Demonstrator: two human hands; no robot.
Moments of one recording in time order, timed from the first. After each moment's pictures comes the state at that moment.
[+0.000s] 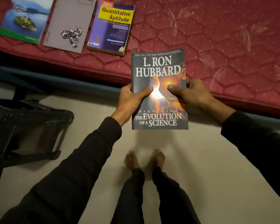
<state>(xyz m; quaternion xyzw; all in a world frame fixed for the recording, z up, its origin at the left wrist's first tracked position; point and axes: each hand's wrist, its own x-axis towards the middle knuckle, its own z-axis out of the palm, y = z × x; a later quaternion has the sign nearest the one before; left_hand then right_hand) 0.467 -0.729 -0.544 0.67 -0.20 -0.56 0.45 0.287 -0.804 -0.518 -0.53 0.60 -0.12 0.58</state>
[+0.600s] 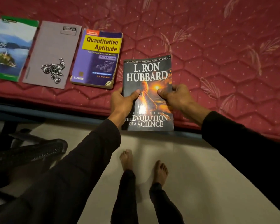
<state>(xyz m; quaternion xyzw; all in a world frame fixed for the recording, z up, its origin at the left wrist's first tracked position) 0.493 -0.889 -0.632 0.75 -0.22 -0.46 0.42 0.327 -0.953 -0.618 -0.50 0.62 -0.15 0.58</state>
